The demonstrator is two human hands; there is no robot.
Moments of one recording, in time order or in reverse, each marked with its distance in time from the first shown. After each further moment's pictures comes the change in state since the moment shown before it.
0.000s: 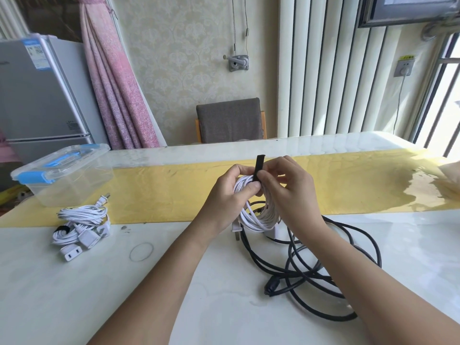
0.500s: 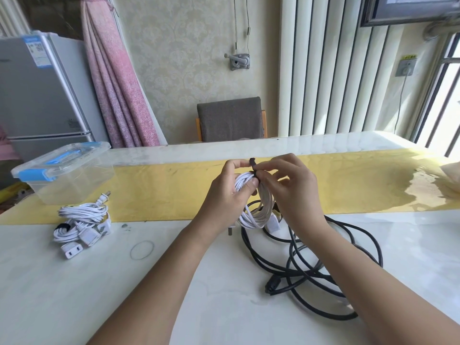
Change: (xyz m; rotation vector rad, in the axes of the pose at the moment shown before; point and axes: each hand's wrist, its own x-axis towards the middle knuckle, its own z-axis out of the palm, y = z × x) left_hand -0.001 -0.003 -0.001 0.232 0.099 0.069; right_hand 0.000 -0.001 0.002 -0.014 0.034 -0.005
